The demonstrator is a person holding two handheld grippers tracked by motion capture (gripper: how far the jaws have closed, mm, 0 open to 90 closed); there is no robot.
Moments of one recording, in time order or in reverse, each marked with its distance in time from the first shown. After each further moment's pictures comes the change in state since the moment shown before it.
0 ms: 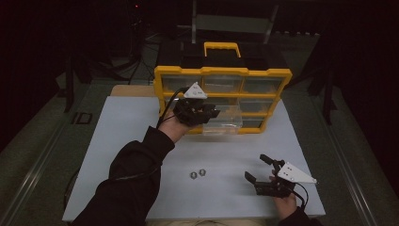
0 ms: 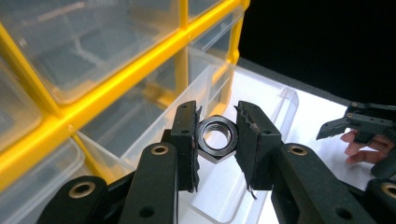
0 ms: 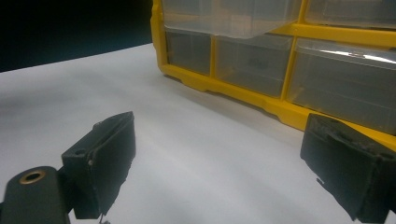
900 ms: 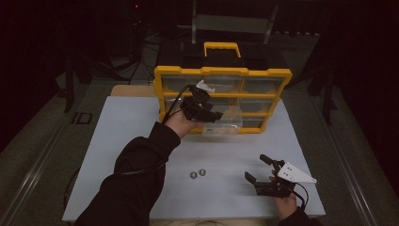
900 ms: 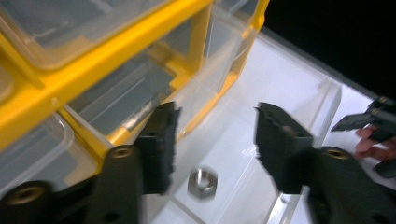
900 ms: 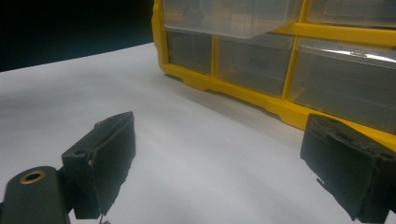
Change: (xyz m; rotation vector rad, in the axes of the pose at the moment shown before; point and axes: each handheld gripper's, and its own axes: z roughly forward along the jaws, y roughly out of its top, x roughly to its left) left arm 0.007 0.015 0.018 0.163 0.026 -0.119; right arm 0.000 0.000 0.000 0.002 0.005 0.000
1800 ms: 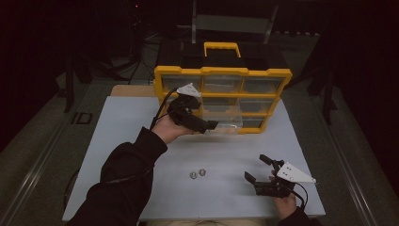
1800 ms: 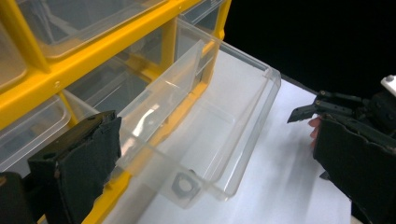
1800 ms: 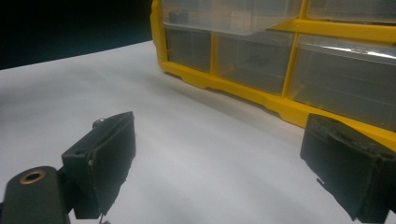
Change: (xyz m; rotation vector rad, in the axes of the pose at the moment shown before) left arm 0.004 -0.026 -0.032 -0.105 -0.136 0.055; right arm 0.000 -0.001 0.001 0.010 -0.005 0.002
